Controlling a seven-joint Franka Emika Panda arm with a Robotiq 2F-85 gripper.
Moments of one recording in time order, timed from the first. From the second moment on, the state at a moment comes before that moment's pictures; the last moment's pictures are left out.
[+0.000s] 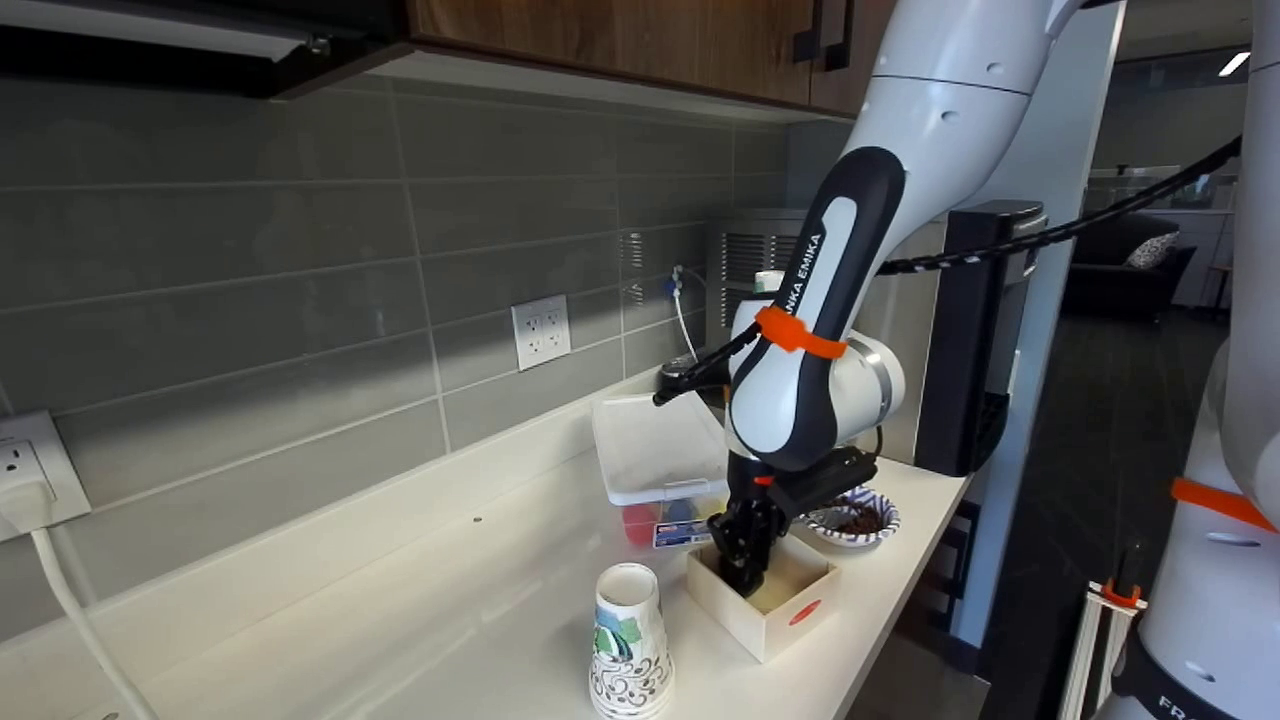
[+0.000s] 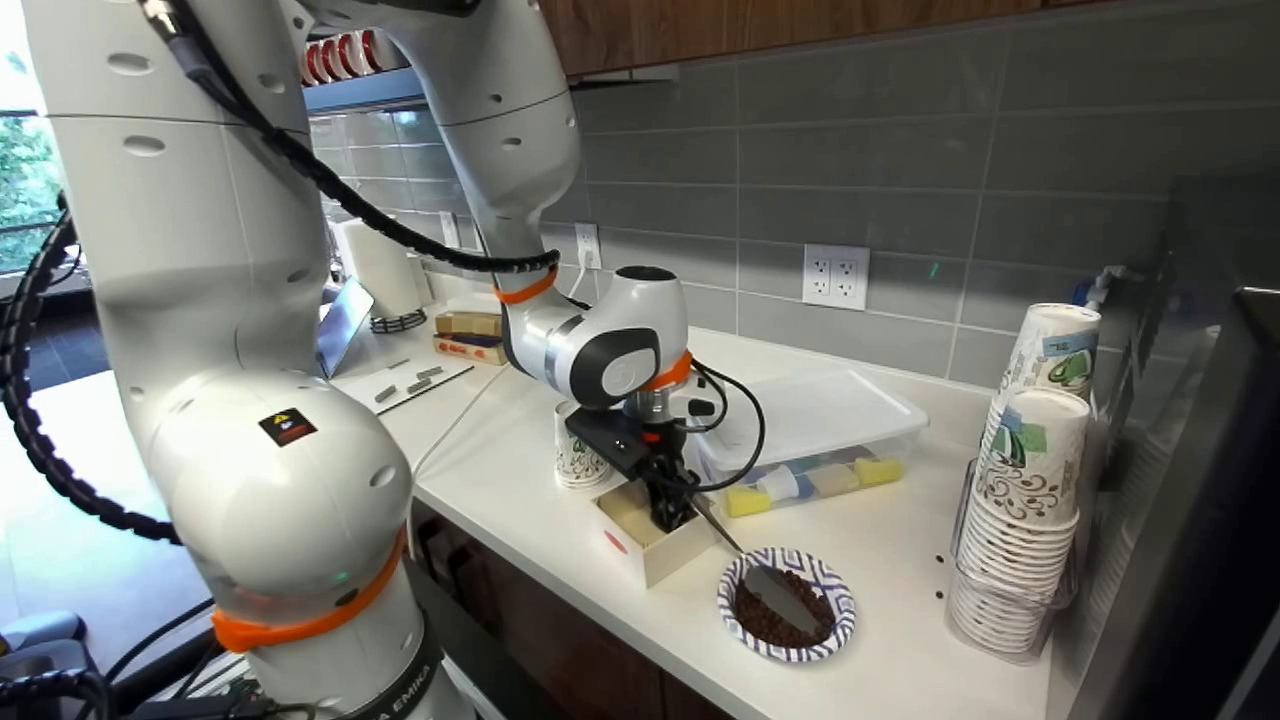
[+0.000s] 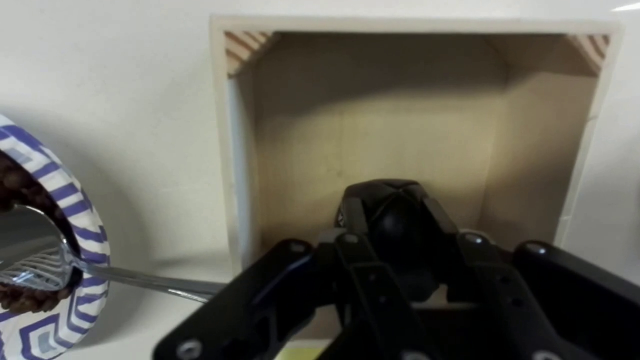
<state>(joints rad) 0.03 0.13 0.01 -2.77 0.15 2.95 0.07</state>
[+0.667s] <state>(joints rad) 0.10 0.09 -0.10 -2.75 -0.20 2.85 0.28</state>
